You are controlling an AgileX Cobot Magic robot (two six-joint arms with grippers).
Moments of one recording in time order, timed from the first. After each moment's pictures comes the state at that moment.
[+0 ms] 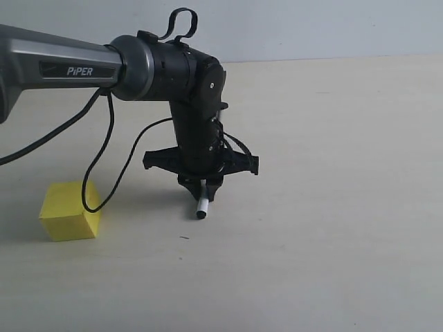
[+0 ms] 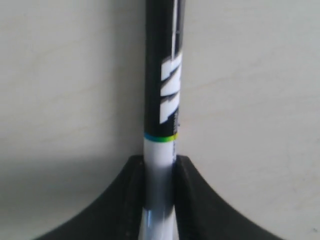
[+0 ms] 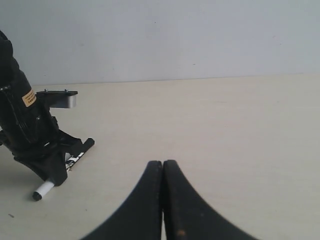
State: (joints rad) left arm -0.74 2.27 -1.64 -0.04 0.98 -0.57; right arm 0.12 0.01 0.00 0.21 0.29 -0.07
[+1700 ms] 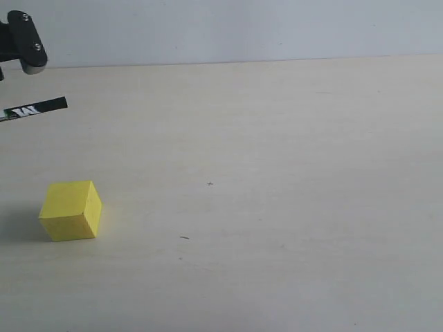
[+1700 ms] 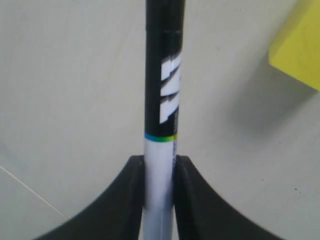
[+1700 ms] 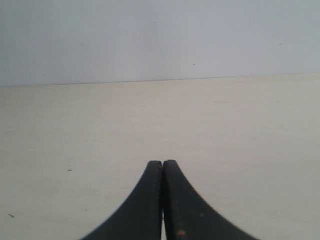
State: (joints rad) left arm -0.27 1.60 -1.20 0.34 1.05 0.69; right arm 0.12 0.01 0.00 0.21 0.29 -0.07
